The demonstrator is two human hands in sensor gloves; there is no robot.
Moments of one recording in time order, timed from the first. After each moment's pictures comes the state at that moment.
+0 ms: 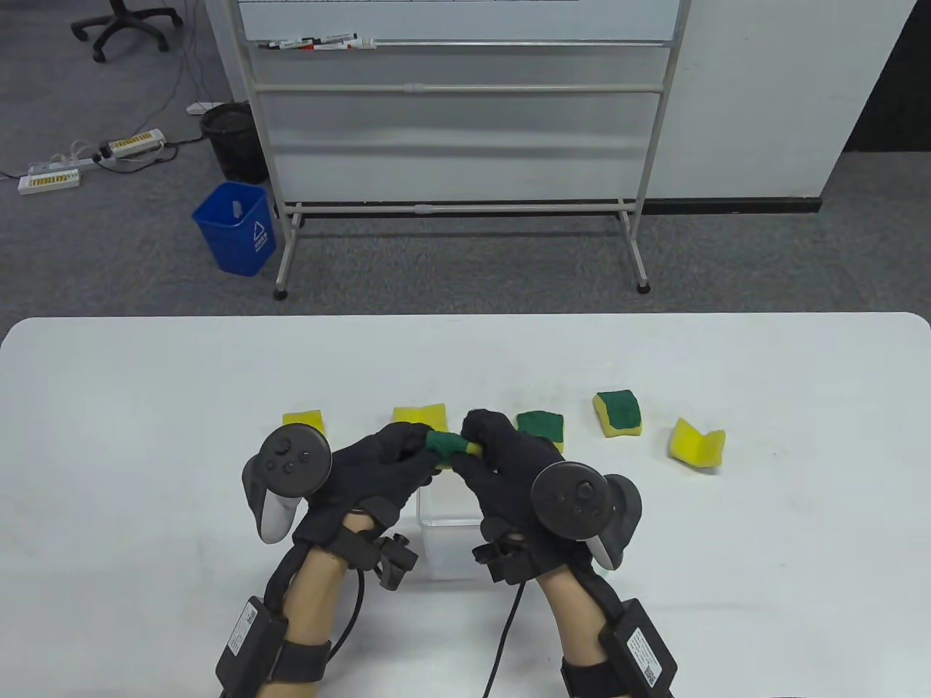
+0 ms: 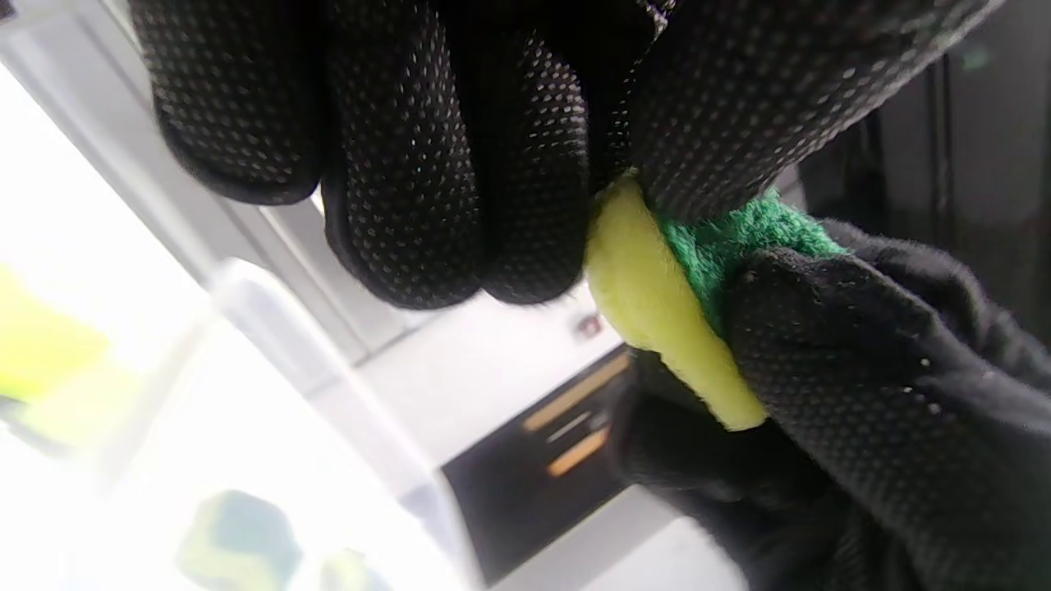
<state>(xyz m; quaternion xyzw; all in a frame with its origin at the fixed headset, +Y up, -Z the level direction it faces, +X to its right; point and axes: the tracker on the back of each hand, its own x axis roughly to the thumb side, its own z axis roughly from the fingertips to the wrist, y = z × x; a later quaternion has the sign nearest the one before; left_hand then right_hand) -0.183 -0.614 -0.365 0.05 -0.16 0.46 0.87 0.063 -0.590 -0.333 0.13 -0.25 0.89 0.37</state>
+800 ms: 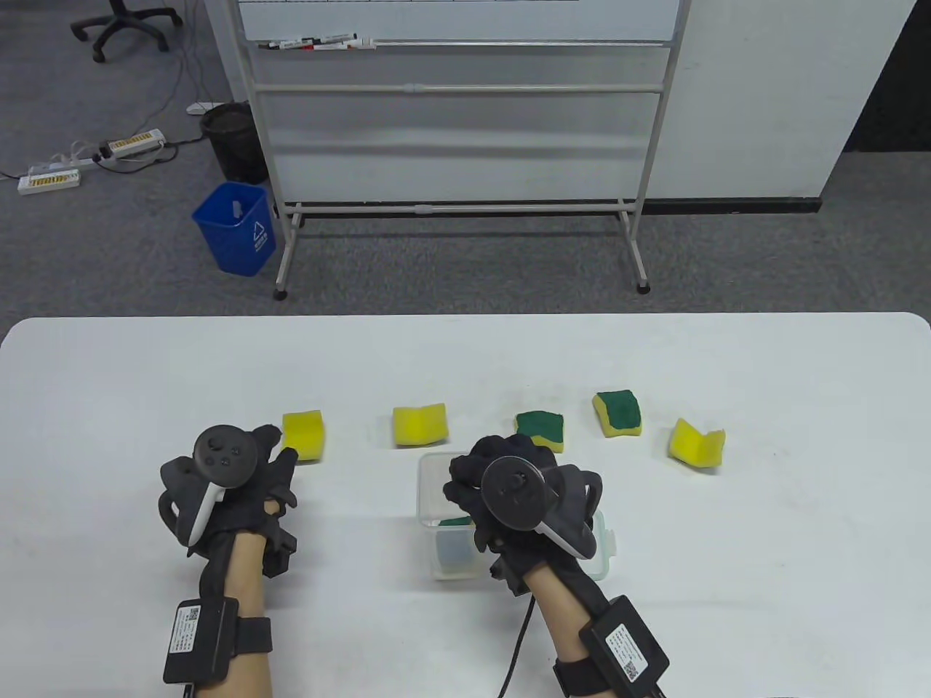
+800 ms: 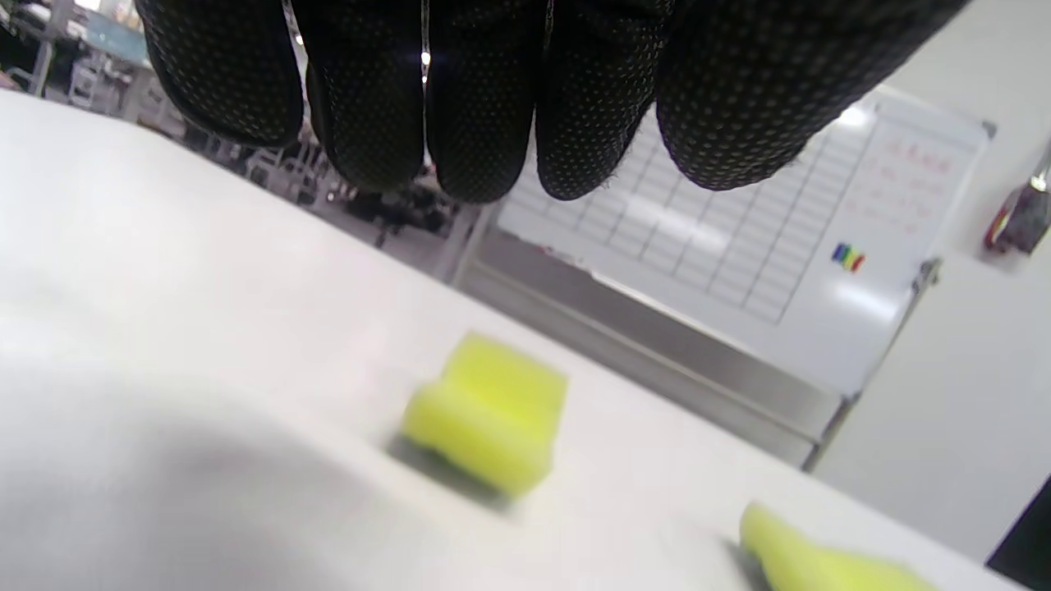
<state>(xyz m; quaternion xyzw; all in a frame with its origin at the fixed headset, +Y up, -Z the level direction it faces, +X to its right) -0.307 -0.684 -0.398 0.05 0.12 0.20 0.97 0.043 -0.613 -0.344 0.13 -0.18 0.95 0.21</state>
